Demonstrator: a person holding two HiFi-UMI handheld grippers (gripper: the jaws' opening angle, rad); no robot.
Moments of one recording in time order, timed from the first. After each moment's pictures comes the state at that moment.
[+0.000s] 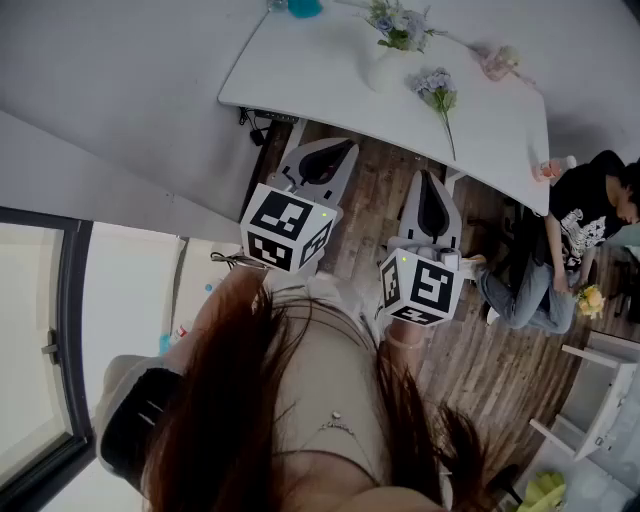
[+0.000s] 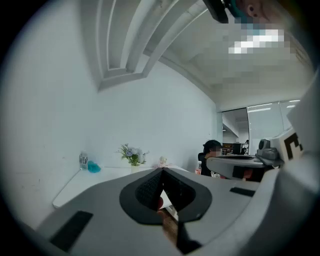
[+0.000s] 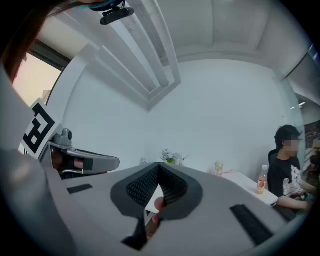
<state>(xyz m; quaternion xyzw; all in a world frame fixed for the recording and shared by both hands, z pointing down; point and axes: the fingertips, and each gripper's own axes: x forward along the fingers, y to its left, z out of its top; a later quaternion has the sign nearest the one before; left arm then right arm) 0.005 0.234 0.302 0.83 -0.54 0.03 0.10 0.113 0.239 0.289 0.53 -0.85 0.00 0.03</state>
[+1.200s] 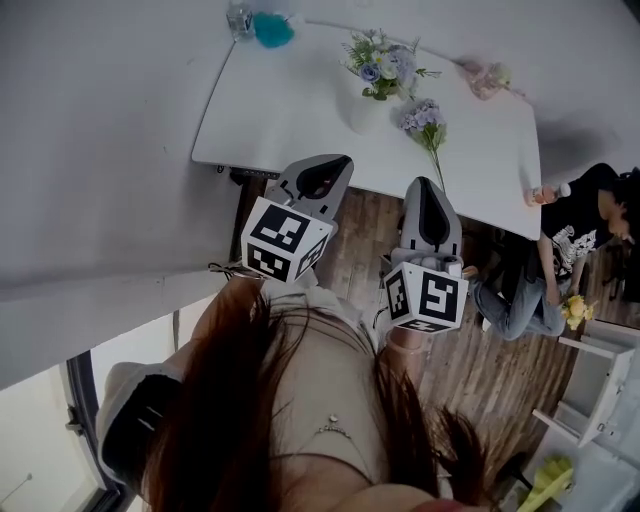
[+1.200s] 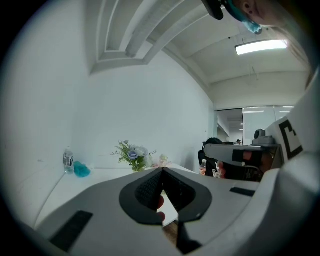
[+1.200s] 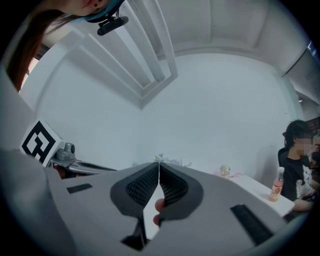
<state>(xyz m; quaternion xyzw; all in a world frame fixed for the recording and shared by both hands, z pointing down) -0.035 0.081 0.321 0.86 -0.49 0.05 0.11 0.069 0.090 0.281 0.55 -0.84 0.00 0.02</state>
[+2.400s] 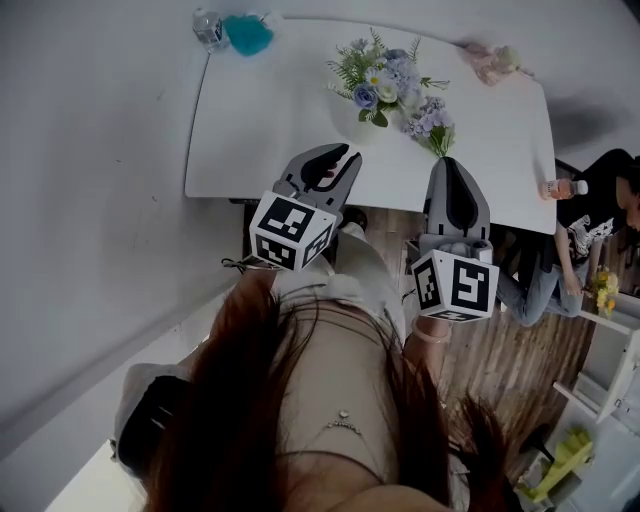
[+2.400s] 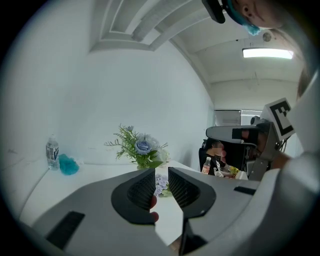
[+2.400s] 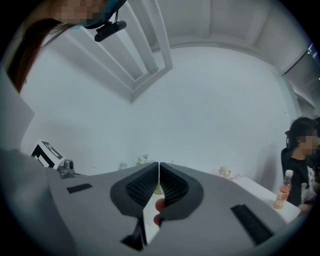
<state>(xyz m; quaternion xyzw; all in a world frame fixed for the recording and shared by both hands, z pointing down) -0.043 -0.032 0.369 0.88 -0.45 0.05 0.15 0.074 -0.025 0.285 0.57 -0.82 0.01 0.03</state>
